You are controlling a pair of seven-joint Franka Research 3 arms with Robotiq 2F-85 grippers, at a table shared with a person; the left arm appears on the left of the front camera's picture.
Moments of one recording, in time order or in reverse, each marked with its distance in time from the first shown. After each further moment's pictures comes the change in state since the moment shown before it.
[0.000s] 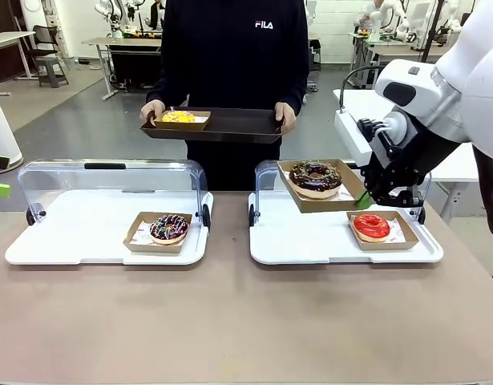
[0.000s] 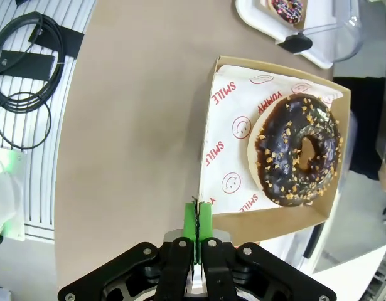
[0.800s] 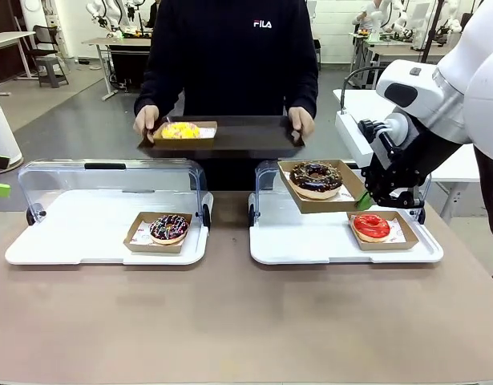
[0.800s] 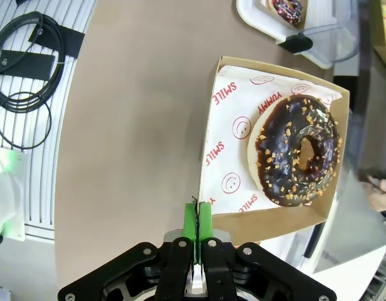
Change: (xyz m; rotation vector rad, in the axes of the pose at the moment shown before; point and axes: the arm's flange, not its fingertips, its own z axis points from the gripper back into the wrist) left arm 0.000 0.000 0.000 0.000 0.000 0.000; right arm 0.000 0.001 0.000 0.000 0.000 0.000
